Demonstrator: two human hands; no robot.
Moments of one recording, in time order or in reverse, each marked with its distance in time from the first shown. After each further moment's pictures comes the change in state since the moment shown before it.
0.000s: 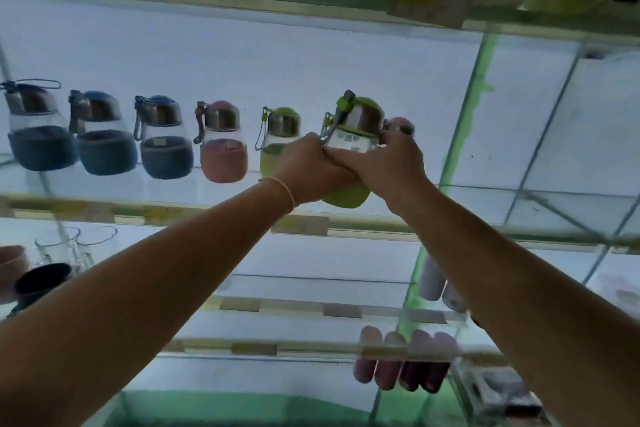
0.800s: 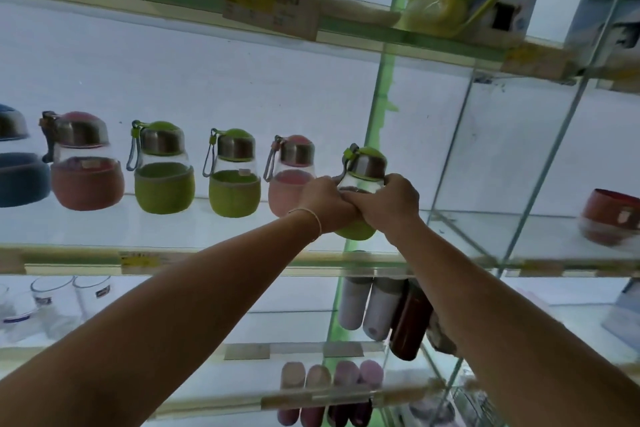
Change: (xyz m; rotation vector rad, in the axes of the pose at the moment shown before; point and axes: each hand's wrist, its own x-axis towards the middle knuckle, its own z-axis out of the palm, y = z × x) left_hand 0.069 0.108 0.177 -0.127 -0.138 -0.035; right_hand 0.087 0.131 -0.126 -0.255 0.116 0.108
